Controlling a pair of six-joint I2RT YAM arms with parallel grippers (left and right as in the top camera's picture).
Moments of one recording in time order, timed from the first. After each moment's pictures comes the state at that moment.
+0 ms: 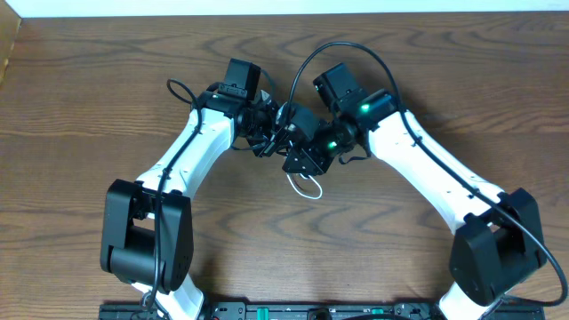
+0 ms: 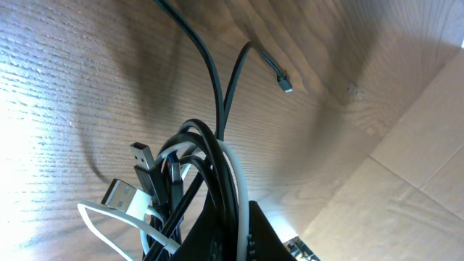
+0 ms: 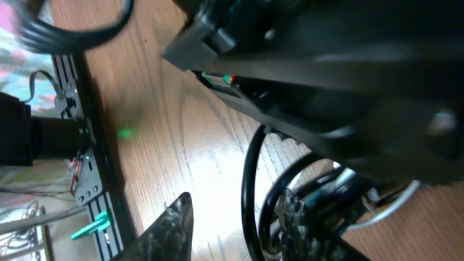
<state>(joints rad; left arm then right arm) -0.28 1.82 1.30 -0.68 0.65 -0.97 0.57 1.83 1.48 -0.88 -0.66 -0.27</state>
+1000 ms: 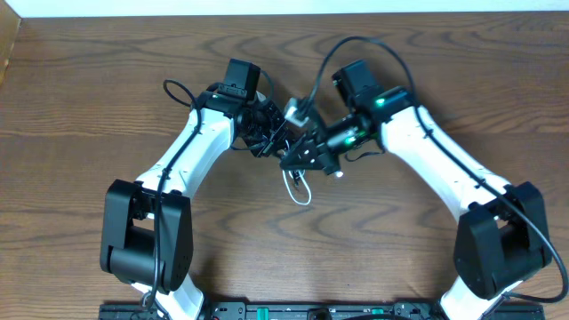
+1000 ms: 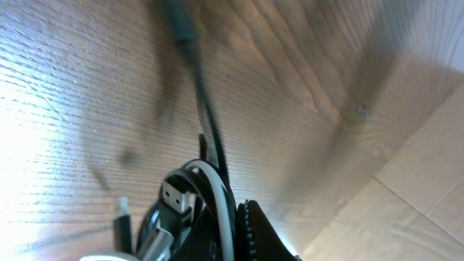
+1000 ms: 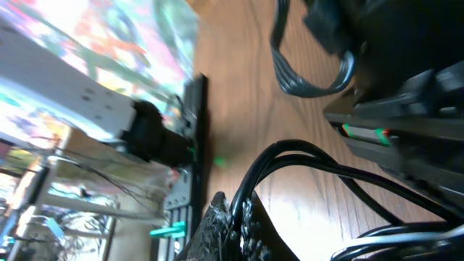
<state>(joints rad) -0.28 1.82 1.30 -0.69 0.58 -1.01 0.46 1.83 1.43 -0.85 -1.20 -0.48</state>
